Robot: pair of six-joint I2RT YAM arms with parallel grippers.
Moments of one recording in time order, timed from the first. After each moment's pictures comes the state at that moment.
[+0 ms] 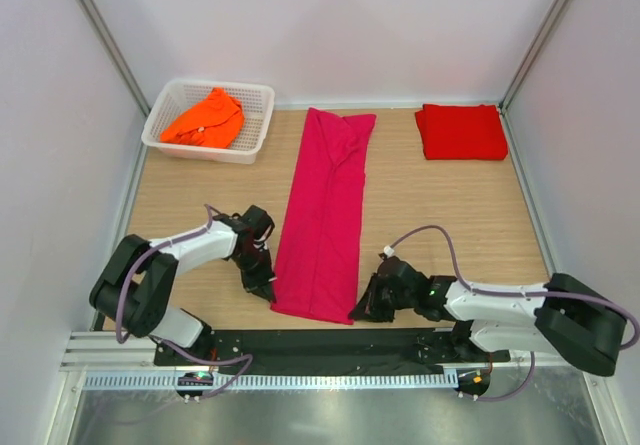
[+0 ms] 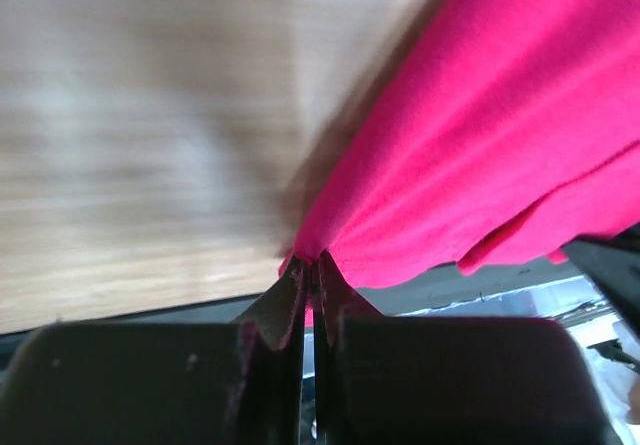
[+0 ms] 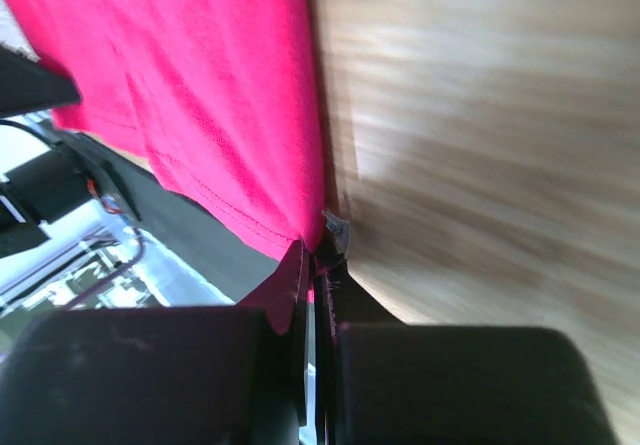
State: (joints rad) left arm -0.51 1.50 0.71 -0.75 0.33 -0.77; right arm 0.99 1.16 0.24 0.06 -0.21 1.33
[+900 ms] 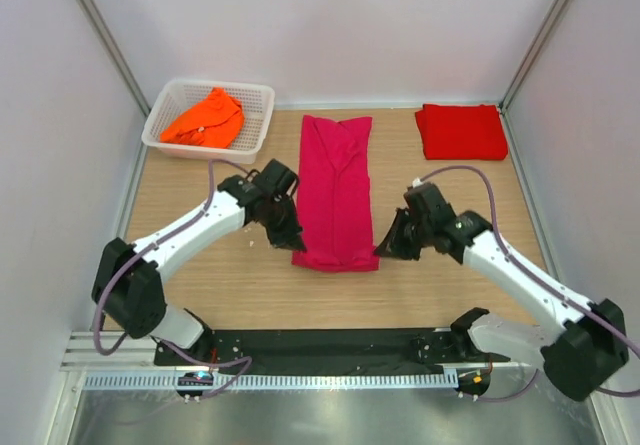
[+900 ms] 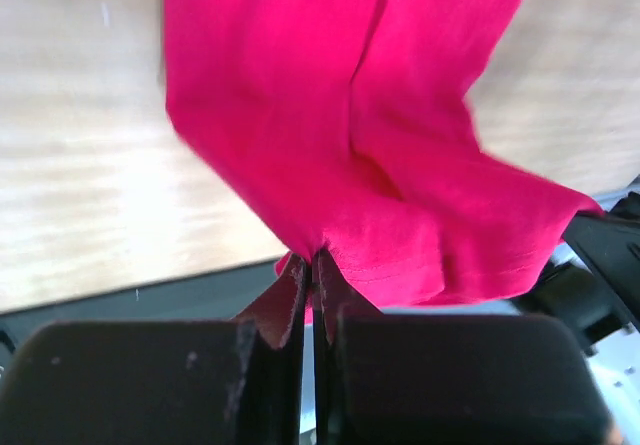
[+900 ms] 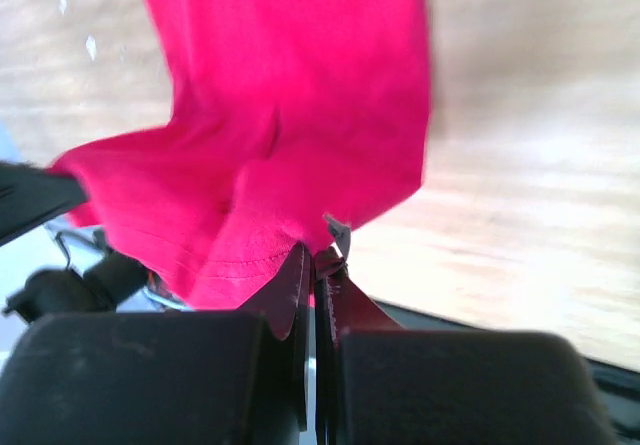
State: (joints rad) left arm -0.67 1.45 1.12 -0.86 0.22 -0.96; right arm 0.58 1.04 0.78 -0.69 -0.18 0.93
